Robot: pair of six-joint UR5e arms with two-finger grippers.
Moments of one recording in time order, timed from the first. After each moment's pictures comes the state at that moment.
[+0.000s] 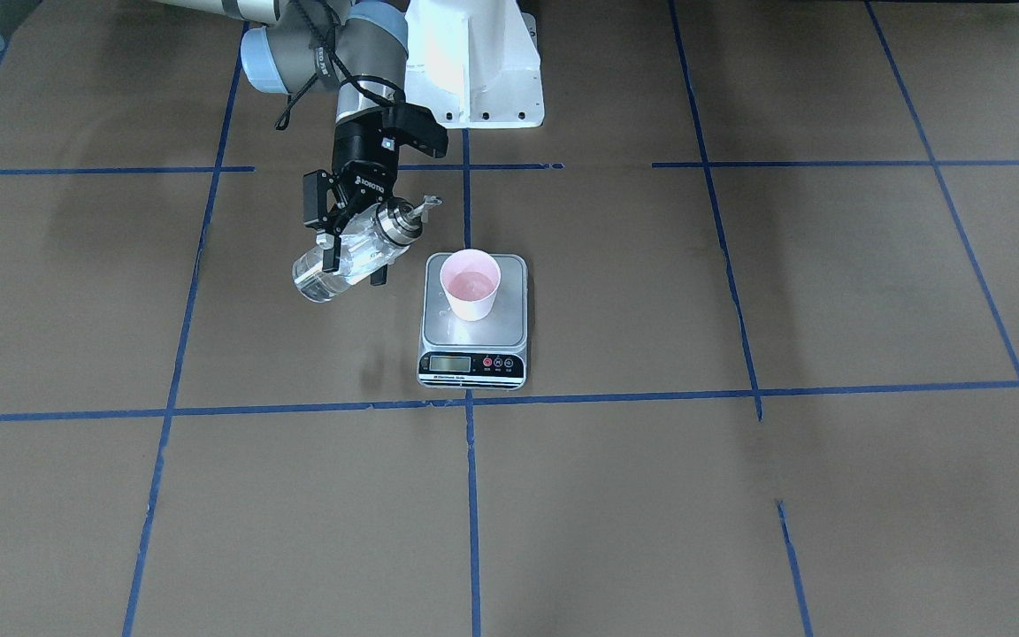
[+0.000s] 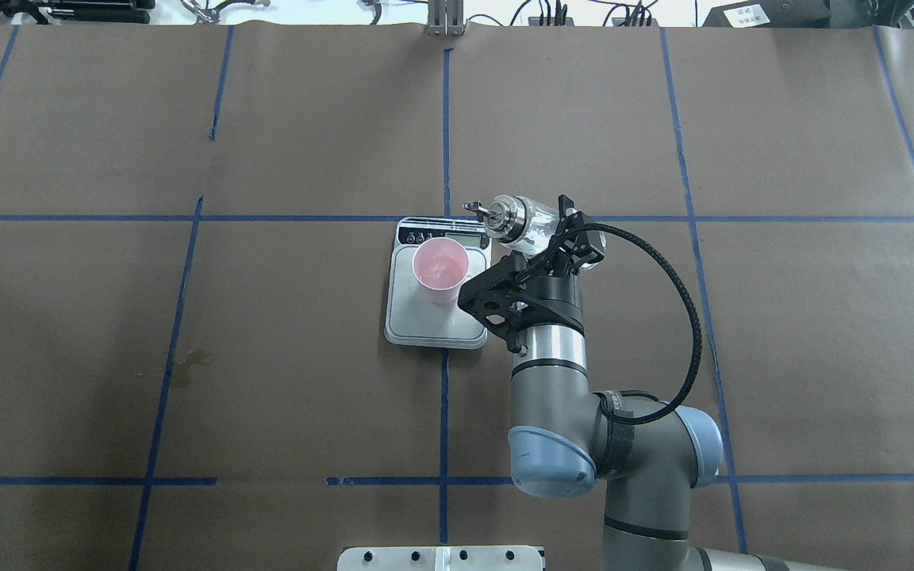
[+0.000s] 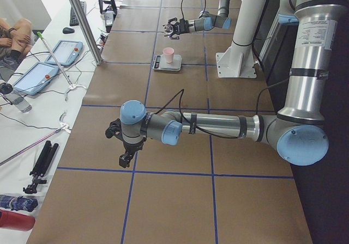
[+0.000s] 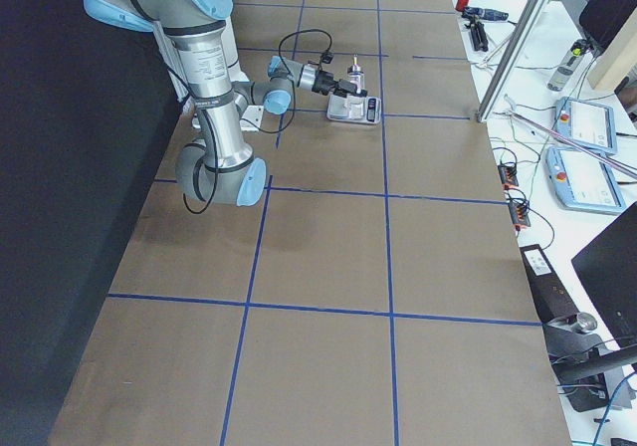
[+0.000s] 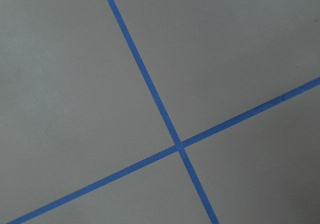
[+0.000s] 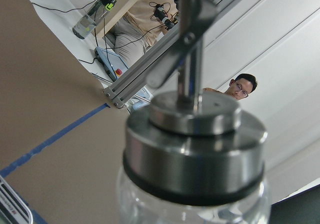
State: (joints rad) left arm -1.50 -1.64 -1.54 -1.82 -2.26 0.20; right arm 0.22 -1.10 1.76 -1.32 0.42 0.58
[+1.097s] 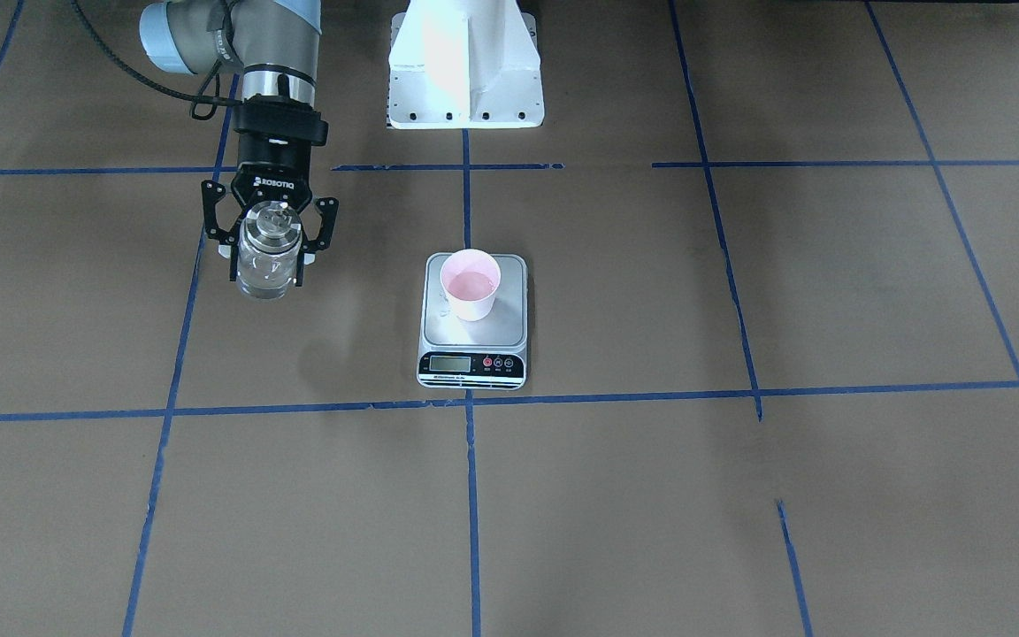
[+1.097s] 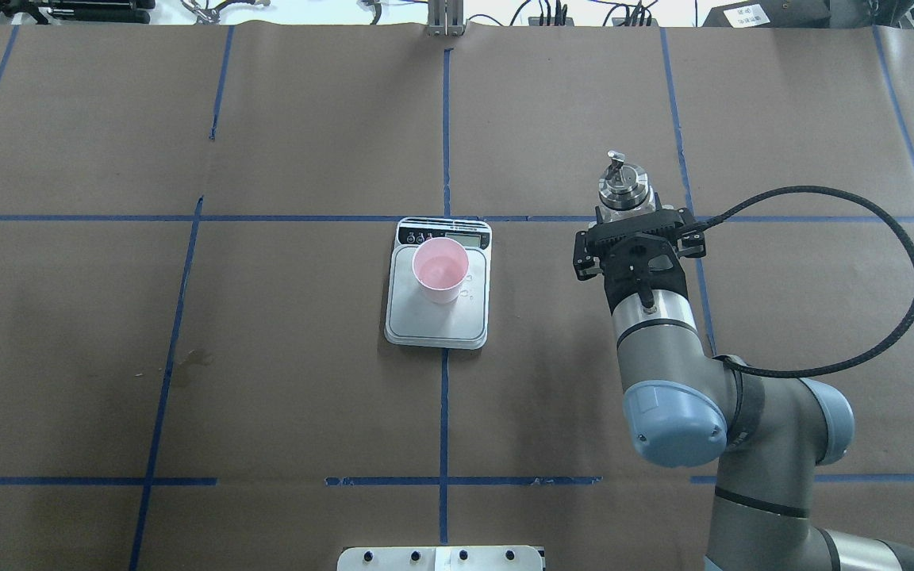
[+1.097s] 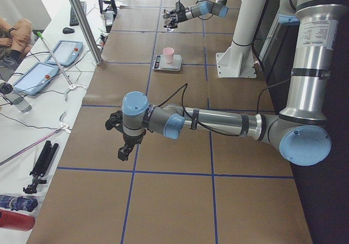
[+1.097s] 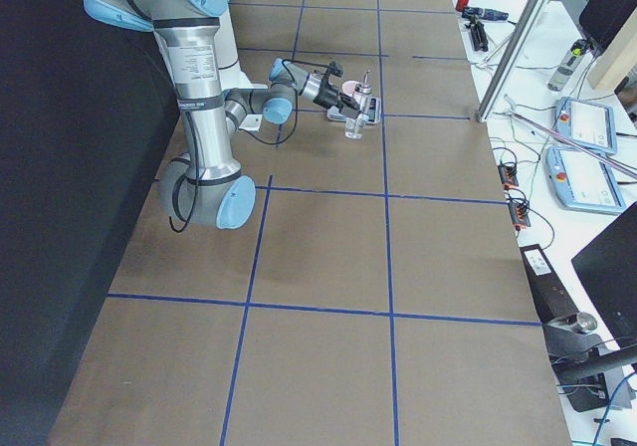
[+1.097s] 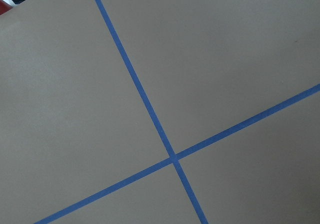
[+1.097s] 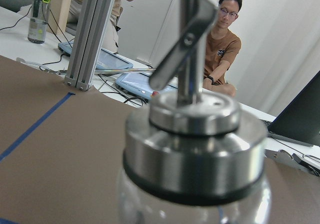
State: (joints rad) left arm -1.51 -1.63 -1.60 -1.81 -2.26 0.20; right arm 0.31 -1.31 1.95 -1.32 0.64 1.00
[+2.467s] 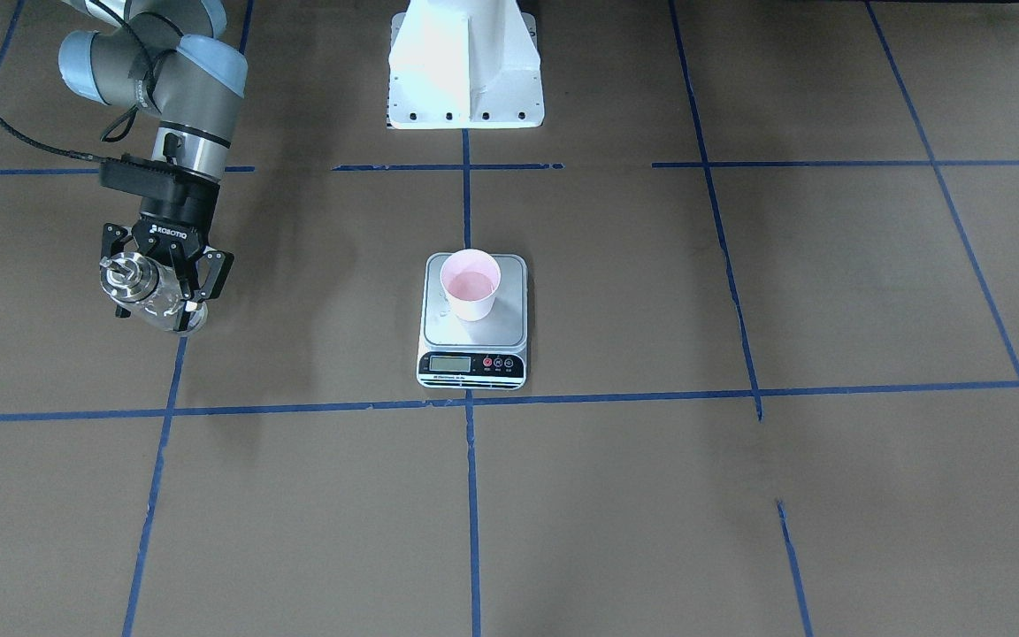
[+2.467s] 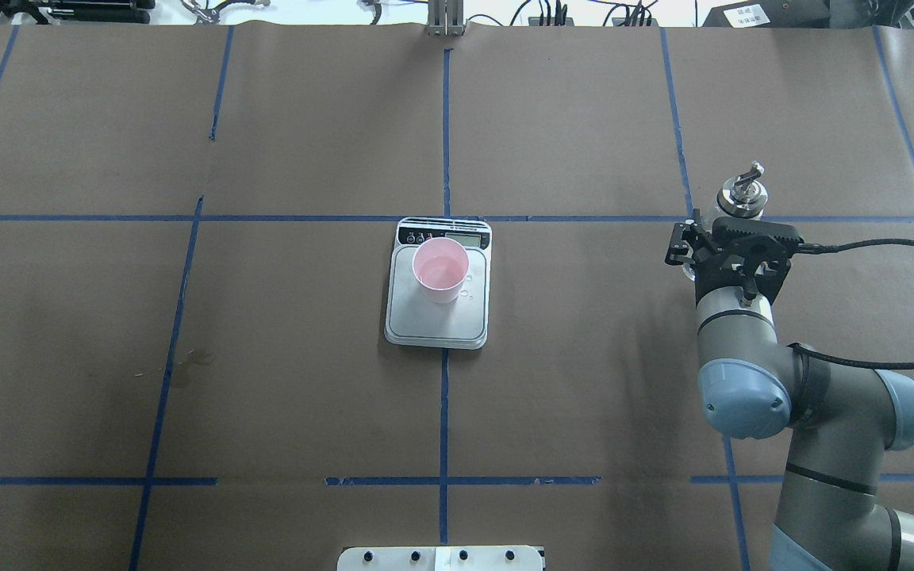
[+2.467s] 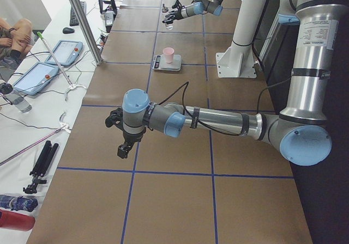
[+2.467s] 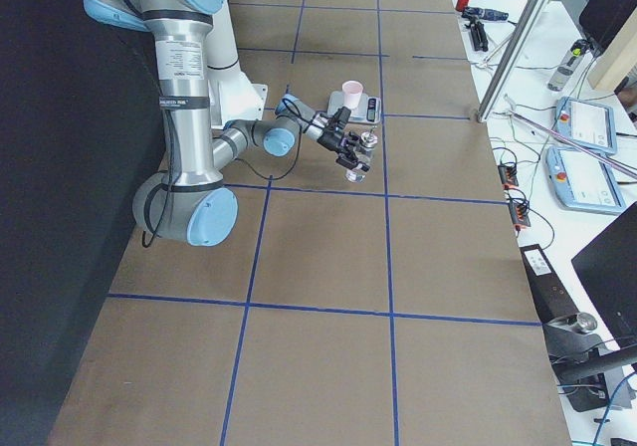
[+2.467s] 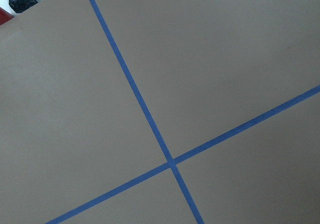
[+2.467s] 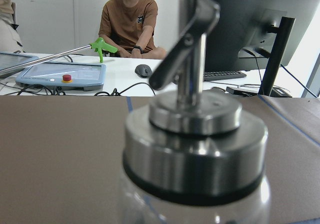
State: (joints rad) left arm -1.51 -1.63 -1.62 -1.82 -2.26 0.20; right arm 0.38 -1.48 1.88 -1.31 0.69 1.51
